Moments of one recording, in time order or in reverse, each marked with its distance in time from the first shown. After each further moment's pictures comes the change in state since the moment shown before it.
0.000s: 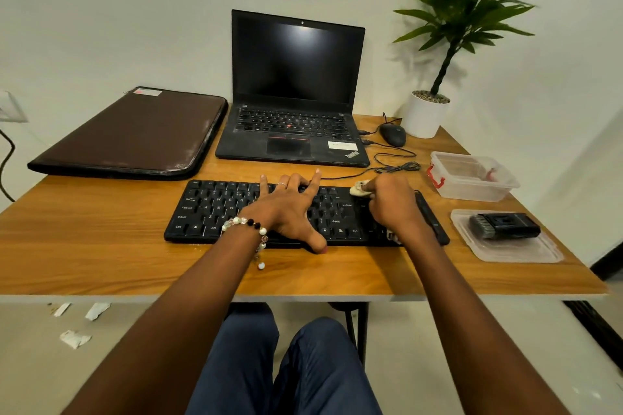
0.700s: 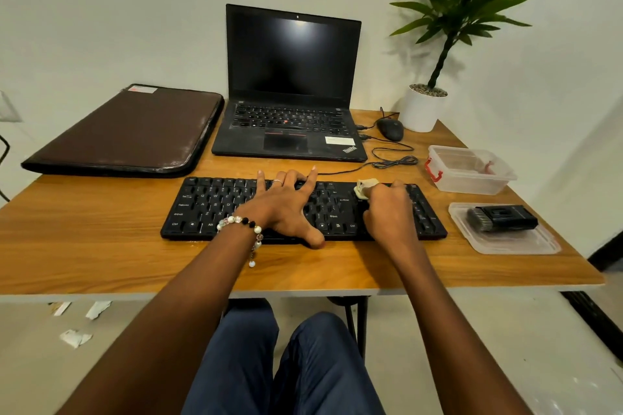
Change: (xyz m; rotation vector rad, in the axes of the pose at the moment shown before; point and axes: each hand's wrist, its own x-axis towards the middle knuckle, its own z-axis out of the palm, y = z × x) left_hand 0.001 -0.003 0.004 0.004 0.010 0.007; right_hand -0.034 -0.009 0.009 0.030 0.066 0.117
